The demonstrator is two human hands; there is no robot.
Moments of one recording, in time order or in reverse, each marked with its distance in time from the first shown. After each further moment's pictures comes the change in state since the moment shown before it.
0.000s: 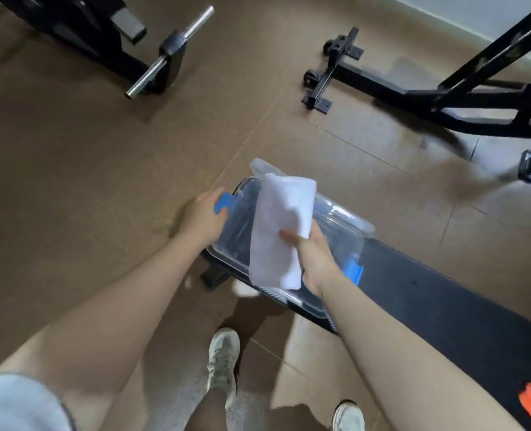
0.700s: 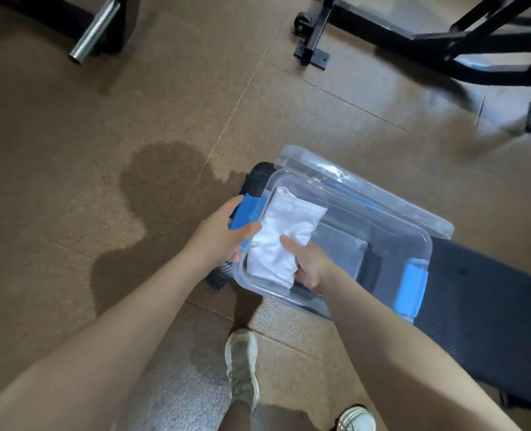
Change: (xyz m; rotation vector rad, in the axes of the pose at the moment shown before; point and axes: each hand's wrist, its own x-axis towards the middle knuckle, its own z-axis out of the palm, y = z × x) left_hand 0.108 -0.099 -0.005 -0.302 -0.437 -0.087; right_hand 0.154 0.105 0.076 0.000 0.182 0.424
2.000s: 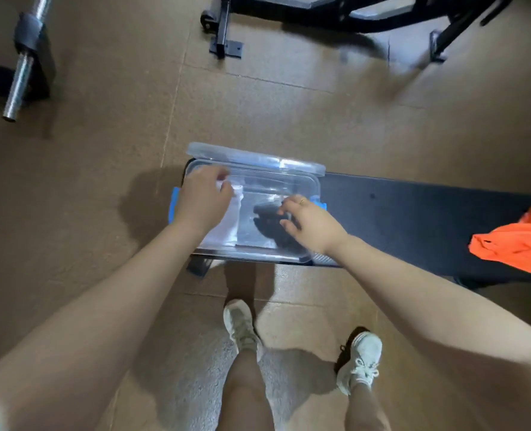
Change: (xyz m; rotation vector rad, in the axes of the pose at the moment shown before) left_hand -0.049 0.099 0.035 0.550 0.228 0.289; right_hand -0.112 -0.035 -0.080 -1.276 0.117 -0.711
